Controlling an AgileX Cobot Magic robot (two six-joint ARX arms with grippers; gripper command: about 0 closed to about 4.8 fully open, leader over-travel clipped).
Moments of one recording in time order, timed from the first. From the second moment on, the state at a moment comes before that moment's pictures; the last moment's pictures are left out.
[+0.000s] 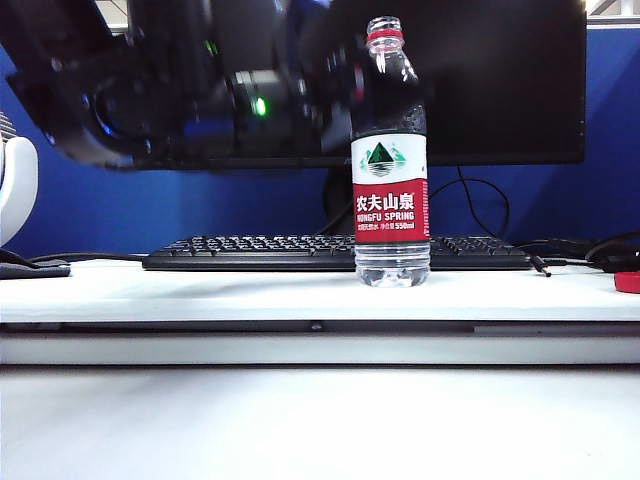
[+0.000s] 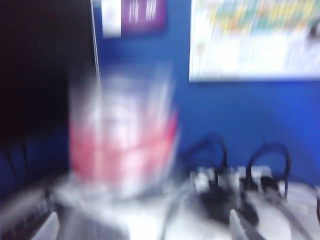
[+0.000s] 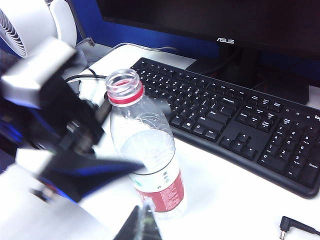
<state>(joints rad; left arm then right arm) -0.61 1.90 0.98 1.19 0.65 -0.04 0.29 0.80 0.91 -0.44 -0.38 0.03</state>
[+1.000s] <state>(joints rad) -0.46 1.26 0.98 0.70 0.54 -0.10 0.29 0.80 0.91 -0.43 -0.39 0.05</state>
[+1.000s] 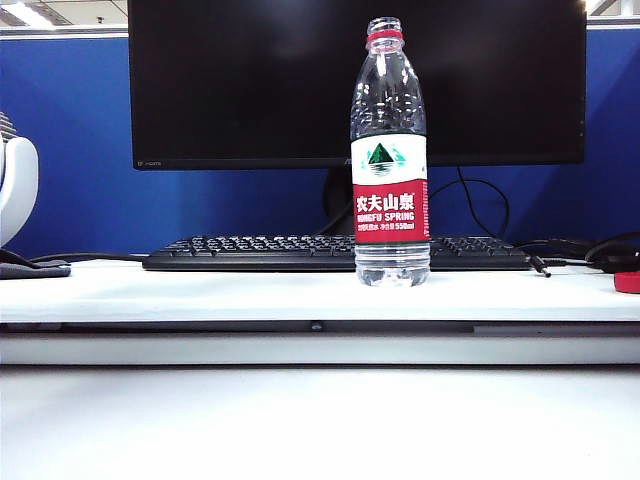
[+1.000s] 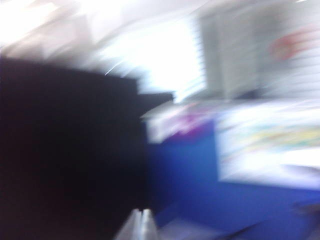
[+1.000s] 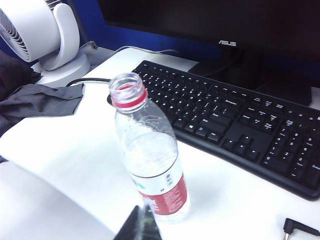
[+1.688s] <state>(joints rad) -0.46 0.63 0.68 0.02 0.28 0.09 0.29 0.64 0.83 -0.38 -0.39 0.03</state>
